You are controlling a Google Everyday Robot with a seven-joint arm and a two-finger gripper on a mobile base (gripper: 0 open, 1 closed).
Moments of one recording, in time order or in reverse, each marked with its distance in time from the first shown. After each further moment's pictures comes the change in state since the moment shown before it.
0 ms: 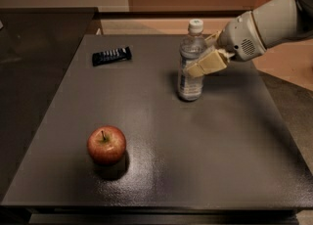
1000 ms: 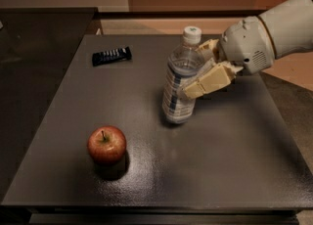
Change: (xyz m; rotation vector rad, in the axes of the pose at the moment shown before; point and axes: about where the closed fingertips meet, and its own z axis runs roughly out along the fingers) arm -0.027 0.094 -0.016 -0.209 -0.120 -0.146
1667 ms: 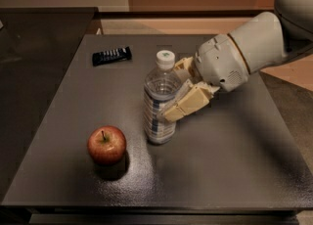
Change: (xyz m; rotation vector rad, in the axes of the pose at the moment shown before) arm -0.004 0.037 0.047 -0.119 0.018 -0.097
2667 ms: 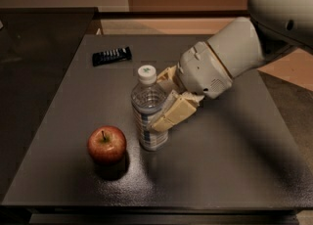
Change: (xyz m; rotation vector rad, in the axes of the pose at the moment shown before) arm 0.001 0.011 0.032 -0.065 0.087 -0.057
